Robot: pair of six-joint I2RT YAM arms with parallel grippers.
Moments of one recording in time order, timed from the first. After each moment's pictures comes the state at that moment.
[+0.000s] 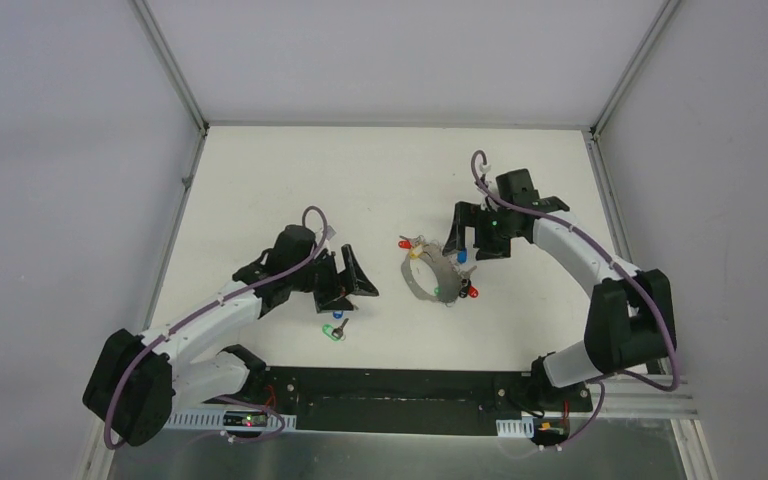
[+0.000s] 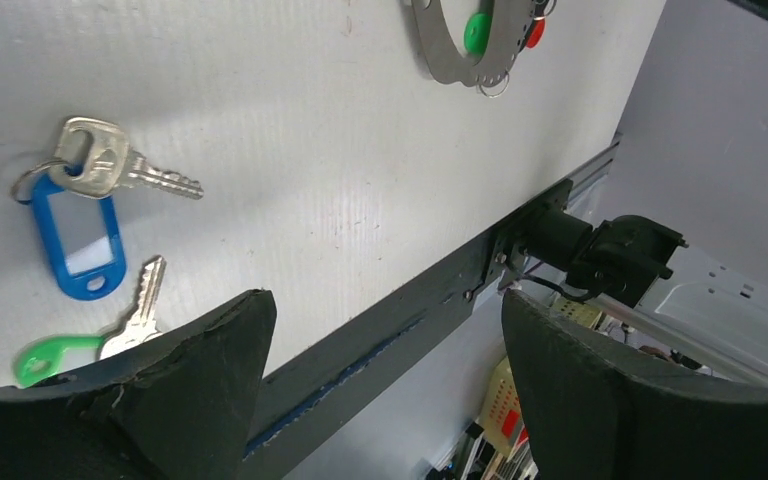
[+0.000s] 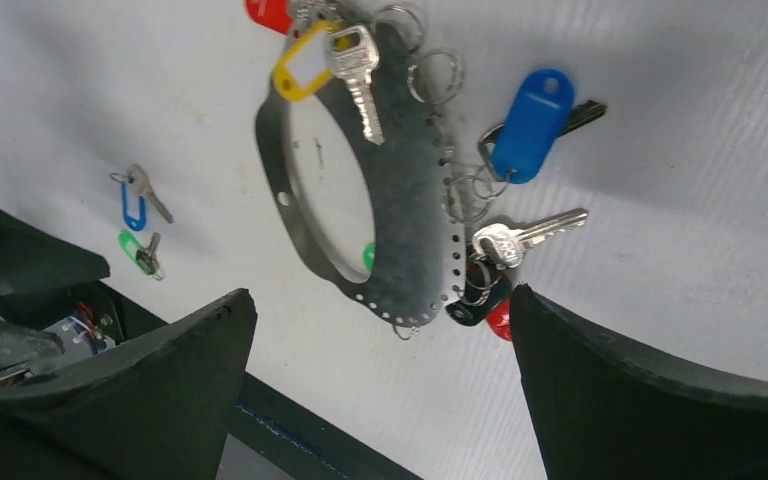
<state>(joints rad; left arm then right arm) -0.53 1.03 0.52 -0.17 0.50 -1.01 0.32 1.45 1.04 -0.66 -0.41 0.30</state>
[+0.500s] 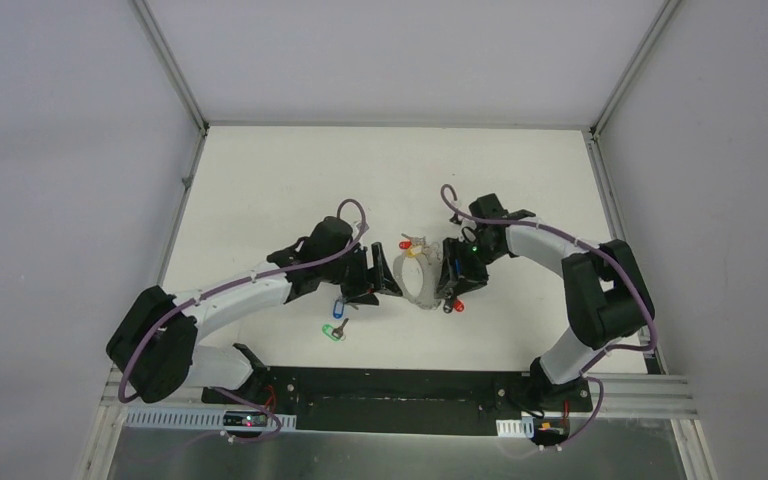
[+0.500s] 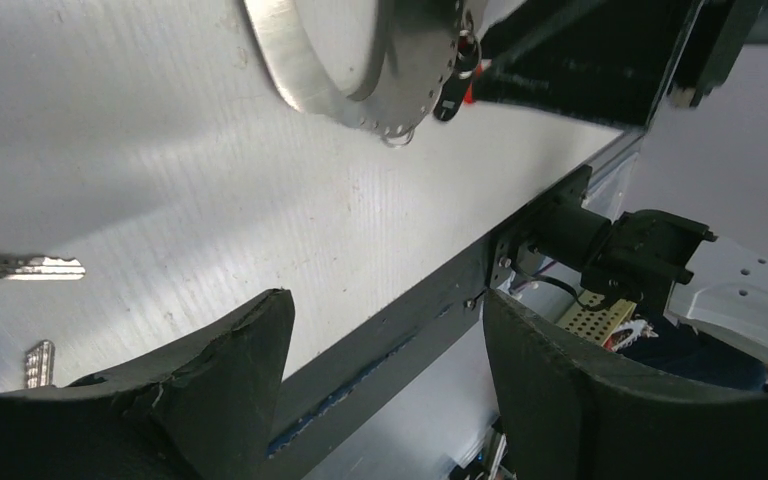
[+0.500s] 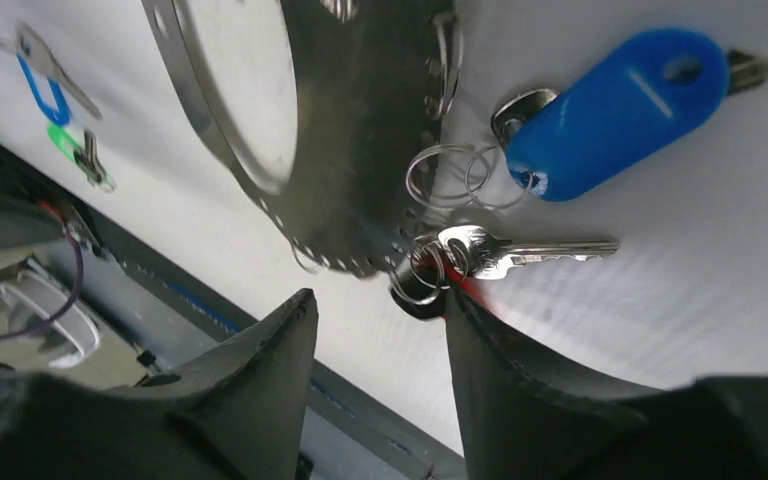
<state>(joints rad) -0.72 1.27 0.69 -0.11 0.40 -1.01 0.37 1.64 0.96 -0.67 -0.50 0.28</state>
